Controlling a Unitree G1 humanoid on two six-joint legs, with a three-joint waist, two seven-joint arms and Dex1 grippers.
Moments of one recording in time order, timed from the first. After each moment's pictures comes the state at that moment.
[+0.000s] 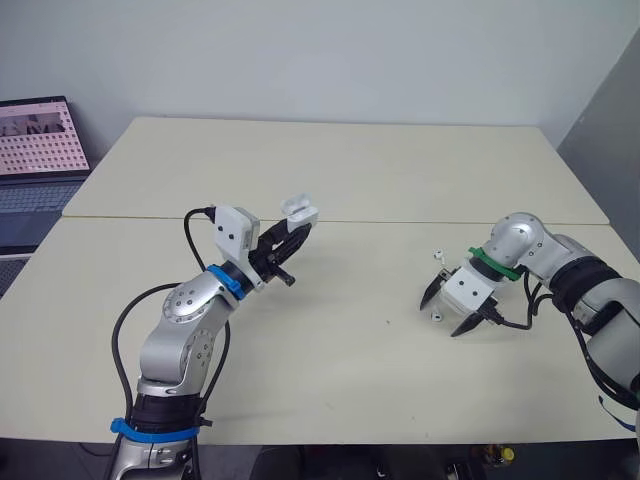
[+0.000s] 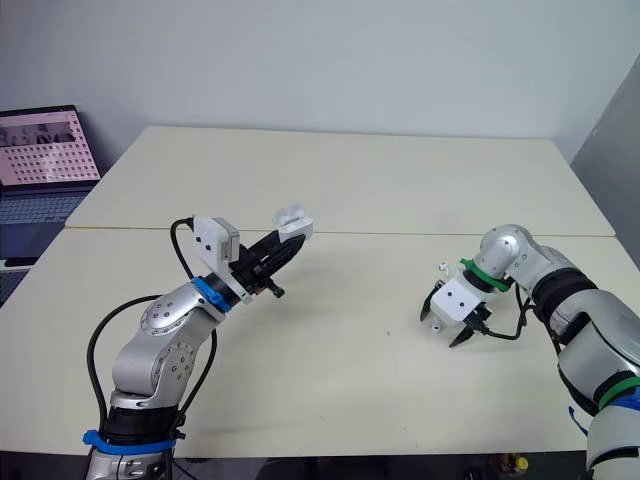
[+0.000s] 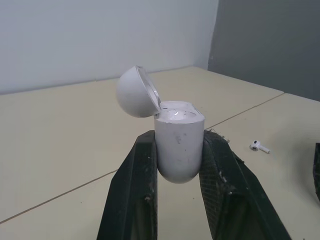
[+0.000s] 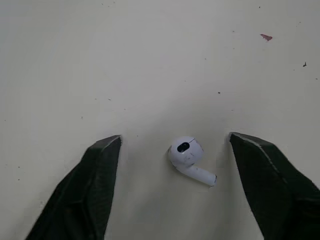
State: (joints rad) left arm -0.31 0.35 0.08 -0.24 -0.42 0.36 -0.58; right arm -1.09 -0.76 0.99 0.90 0.18 -0.80 1.57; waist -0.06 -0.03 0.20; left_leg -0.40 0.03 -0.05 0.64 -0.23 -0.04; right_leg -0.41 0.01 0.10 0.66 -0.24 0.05
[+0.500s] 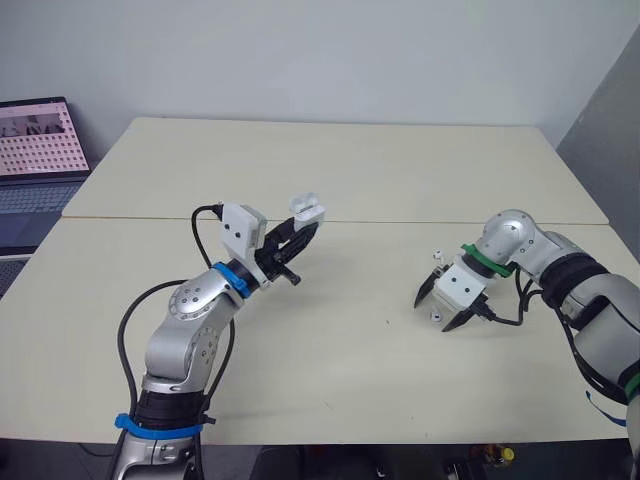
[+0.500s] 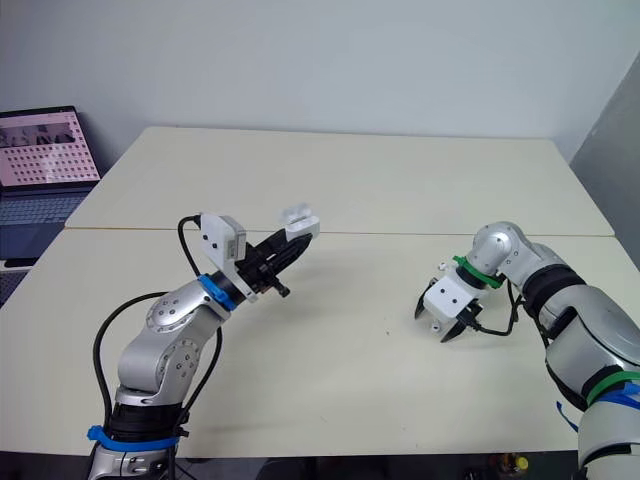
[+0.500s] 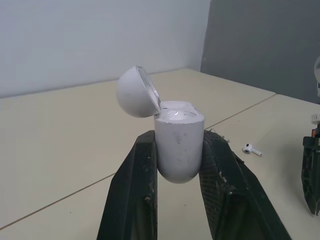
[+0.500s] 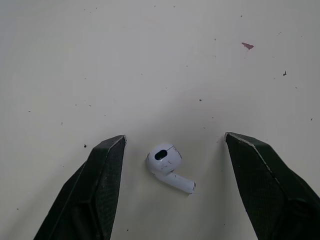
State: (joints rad) left arm -0.32 0.34 0.05 -0.24 -0.42 0.36 -0.58; right arm -1.12 -0.72 0.99 0.95 0.18 -0.82 1.57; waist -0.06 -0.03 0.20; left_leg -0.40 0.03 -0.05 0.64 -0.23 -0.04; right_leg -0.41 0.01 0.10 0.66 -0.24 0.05
